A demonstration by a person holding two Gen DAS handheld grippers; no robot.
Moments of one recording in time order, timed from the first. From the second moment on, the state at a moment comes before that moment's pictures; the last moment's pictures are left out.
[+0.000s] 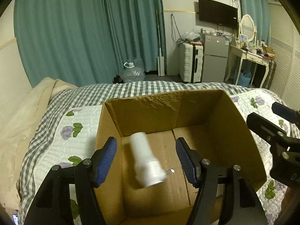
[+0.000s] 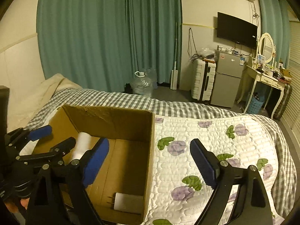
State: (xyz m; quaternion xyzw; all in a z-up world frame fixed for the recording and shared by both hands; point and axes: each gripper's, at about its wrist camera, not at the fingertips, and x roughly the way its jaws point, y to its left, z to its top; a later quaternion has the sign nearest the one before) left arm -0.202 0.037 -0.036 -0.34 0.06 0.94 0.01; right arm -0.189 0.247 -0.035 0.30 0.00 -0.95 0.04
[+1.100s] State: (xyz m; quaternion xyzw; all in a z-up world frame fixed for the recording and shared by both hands) left arm -0.045 0.025 -0.096 -0.42 0.04 0.91 0.04; right arm -0.031 0.240 -0.071 0.37 0.04 -0.93 0.06
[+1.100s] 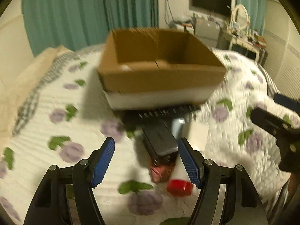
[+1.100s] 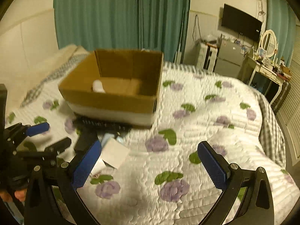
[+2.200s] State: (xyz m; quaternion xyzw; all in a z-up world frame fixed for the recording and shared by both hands) left arm -0.037 -0.010 -0.088 -0.43 -0.01 0.90 0.11; right arm -0.044 0.229 -0.104 0.40 0.03 -0.91 0.05
